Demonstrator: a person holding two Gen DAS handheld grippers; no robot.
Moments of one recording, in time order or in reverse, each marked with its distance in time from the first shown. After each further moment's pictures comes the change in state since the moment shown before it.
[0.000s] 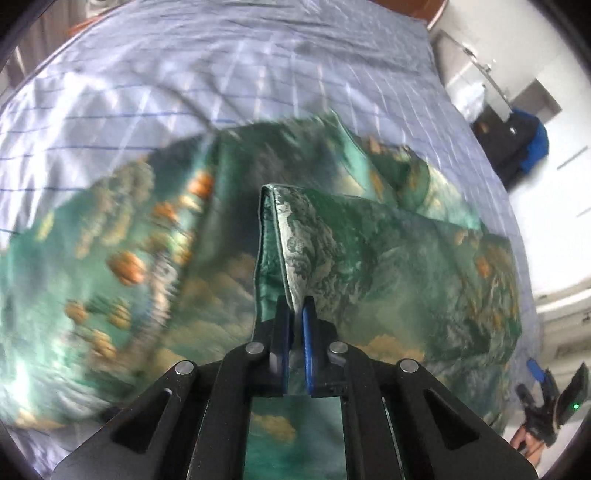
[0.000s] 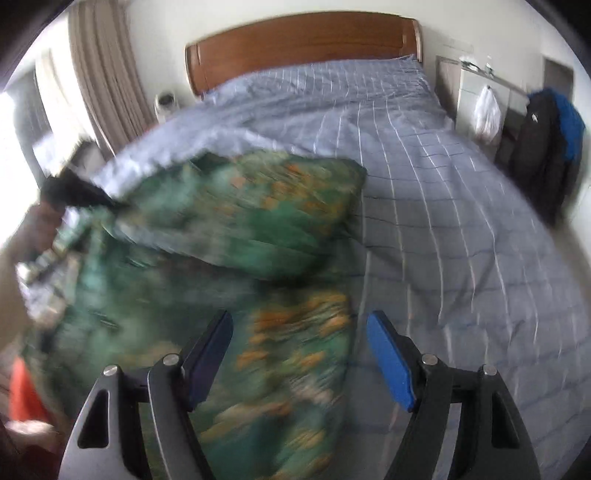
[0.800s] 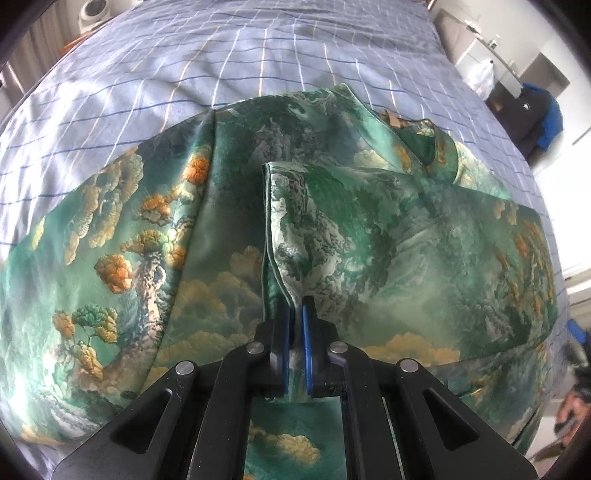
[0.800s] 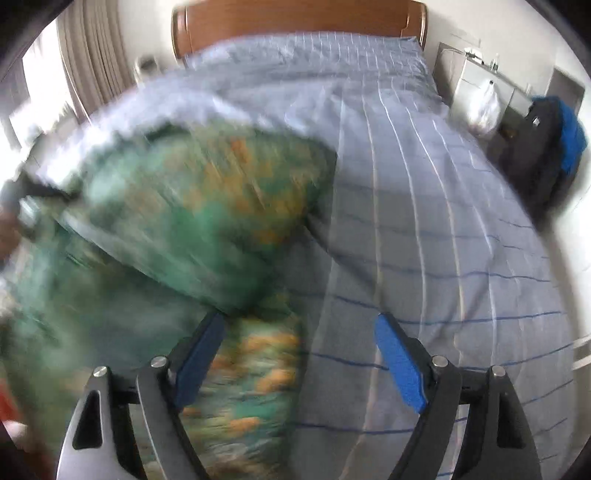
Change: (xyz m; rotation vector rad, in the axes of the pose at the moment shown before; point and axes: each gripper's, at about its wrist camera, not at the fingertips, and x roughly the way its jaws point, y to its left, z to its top) left arm 0.035 -0.009 -0.011 0.070 0.024 0.097; right arm 0.028 -0.028 0.036 0.013 0.076 -0.012
